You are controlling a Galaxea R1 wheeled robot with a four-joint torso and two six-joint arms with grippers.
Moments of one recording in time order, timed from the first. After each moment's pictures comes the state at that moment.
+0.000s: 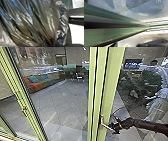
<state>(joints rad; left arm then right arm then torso) 1.50 2.93 -2.63 -0.54 0.17 0.58 -0.41 2.52 -1.84 -0.02 -0.60 0.99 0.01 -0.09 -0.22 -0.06</state>
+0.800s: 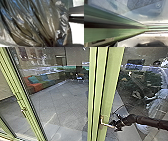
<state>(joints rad) 1.52 2.93 -2.63 -0.54 0.18 0.58 -0.34 2.48 -1.80 -0.02 -0.66 0.97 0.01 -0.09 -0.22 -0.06</state>
